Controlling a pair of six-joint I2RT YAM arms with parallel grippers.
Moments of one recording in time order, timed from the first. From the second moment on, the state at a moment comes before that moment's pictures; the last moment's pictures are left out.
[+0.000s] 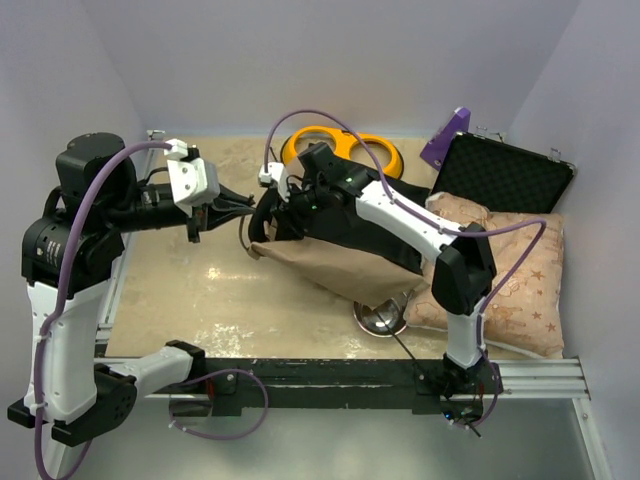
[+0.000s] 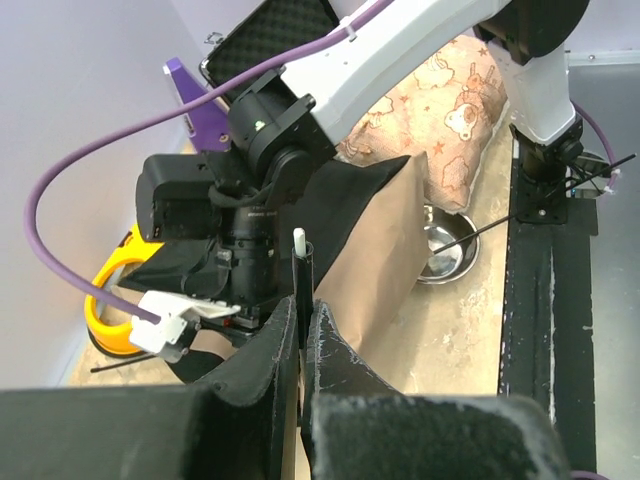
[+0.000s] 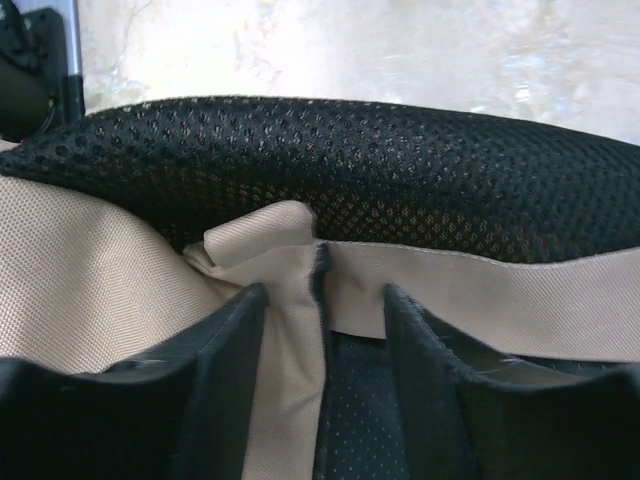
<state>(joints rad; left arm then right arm) -0.33 1.13 1.92 -1.12 0.88 0.52 0.76 1.92 1.76 -0.61 -0.60 -0.34</state>
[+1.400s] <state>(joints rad) -0.16 1.09 1.47 -0.87 1.05 0.32 0.69 1.59 1.47 -0.02 -0.91 0.33</state>
